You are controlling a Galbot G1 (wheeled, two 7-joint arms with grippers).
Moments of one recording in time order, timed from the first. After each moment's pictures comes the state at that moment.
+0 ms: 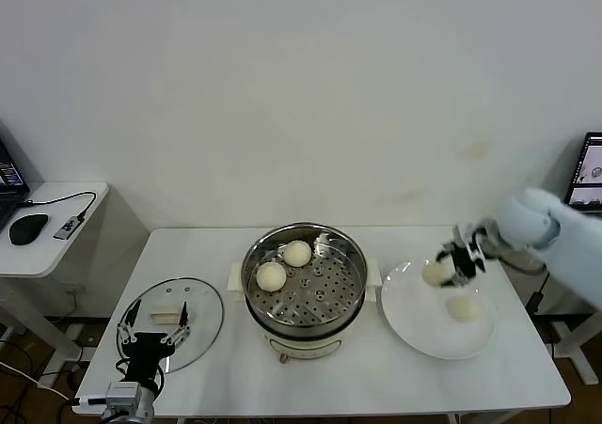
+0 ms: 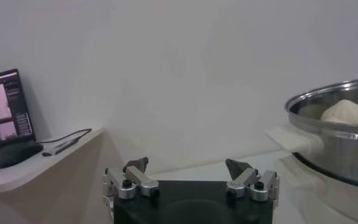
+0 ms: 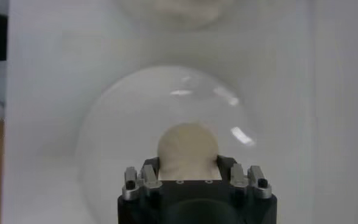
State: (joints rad) left arm 1.64 -1.23 -0.57 -2.09 -0.11 0.09 -0.22; right arm 0.29 0.54 -0.90 1.52 0.09 -0.33 -1.07
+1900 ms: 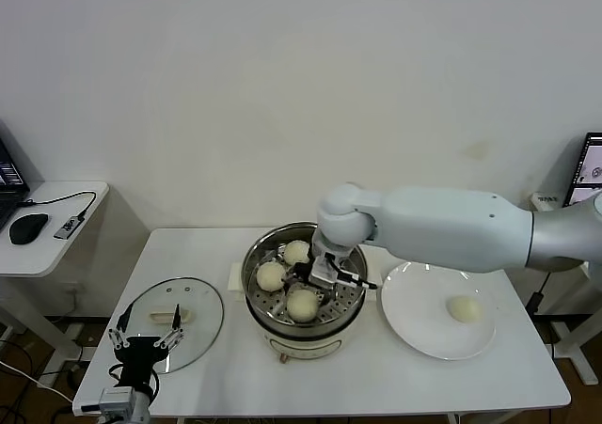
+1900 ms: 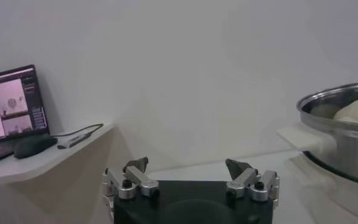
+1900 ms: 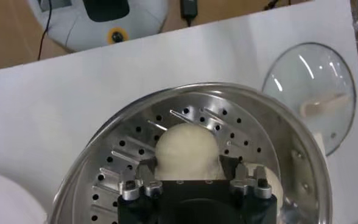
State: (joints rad) left arm 1.67 -1.26 -0.60 -2.11 -0.10 0.08 -0.23; right arm 0.52 1.08 -1.31 1.57 -0.04 0.23 -1.02
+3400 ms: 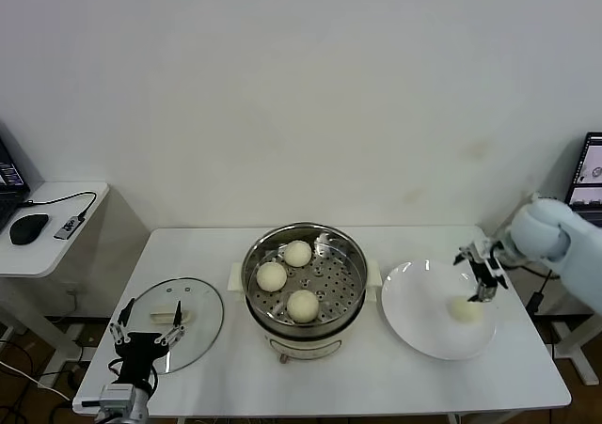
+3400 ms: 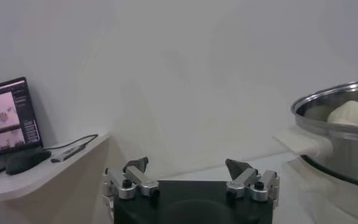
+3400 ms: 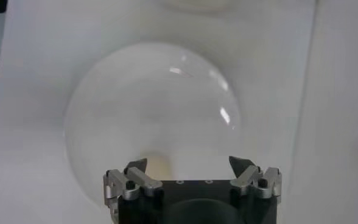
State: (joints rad) left arm 1.66 -1.22 -0.60 -2.10 -0.09 0.07 -0.22; right arm -0.05 0.45 -0.69 1.43 -0.16 -0.19 -1.09
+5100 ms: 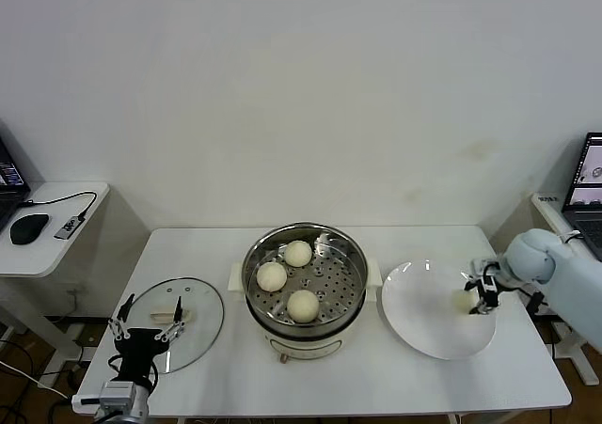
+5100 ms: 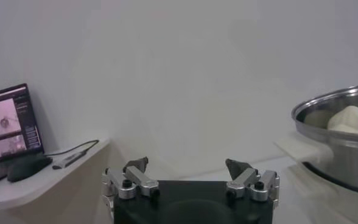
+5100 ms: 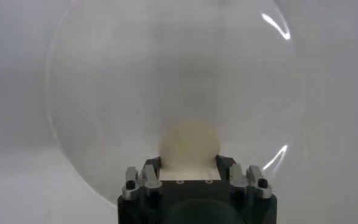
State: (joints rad) left arm 1.65 -1.23 -0.60 -2.13 -0.08 0.08 -0.22; right arm -0.15 0.52 -0.61 1.30 -0.17 -0.24 -1.07
